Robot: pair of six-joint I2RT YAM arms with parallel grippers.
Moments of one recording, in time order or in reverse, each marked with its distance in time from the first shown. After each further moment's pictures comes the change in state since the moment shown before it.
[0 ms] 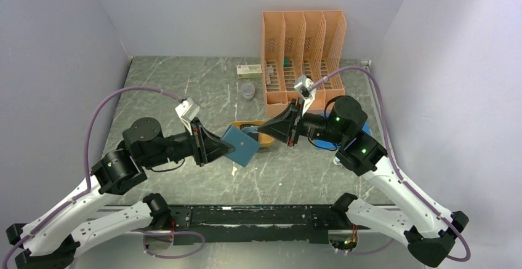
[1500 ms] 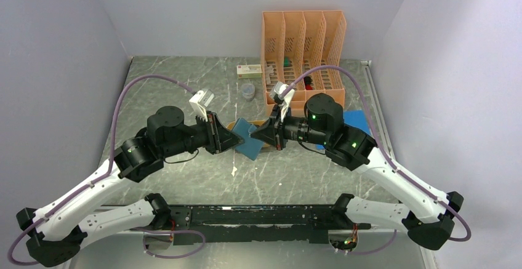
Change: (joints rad) left arm 0.004 0.159 0.040 0.000 -0.076 -0.175; right arm 0.164 0.121 0.134 -0.261 0.223 -0.216
